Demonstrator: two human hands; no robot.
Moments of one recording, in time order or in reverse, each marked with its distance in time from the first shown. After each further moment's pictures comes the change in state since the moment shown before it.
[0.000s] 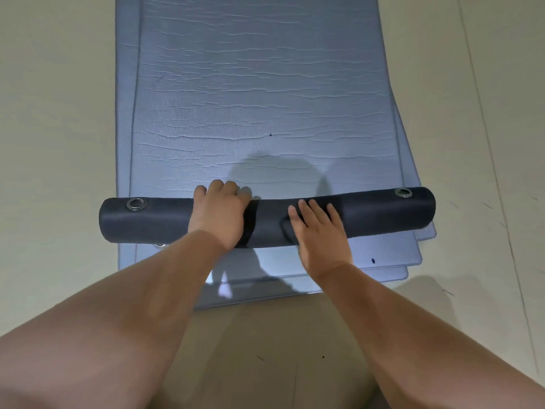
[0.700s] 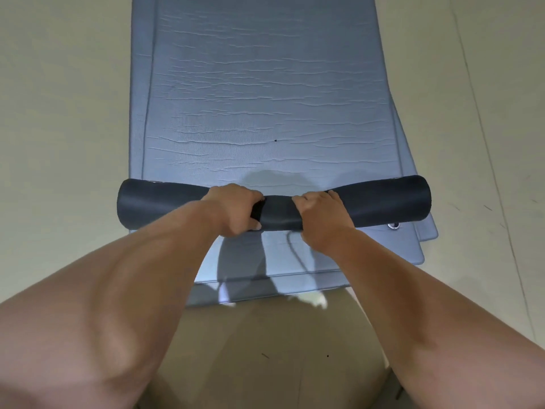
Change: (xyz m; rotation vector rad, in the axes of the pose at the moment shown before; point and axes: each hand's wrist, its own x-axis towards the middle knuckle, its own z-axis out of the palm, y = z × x) left_hand 0.017 -0.014 -0.036 -0.209 -0.402 0.216; right_hand 0.033 0.007 -0.045 0.019 -0.092 -0.048
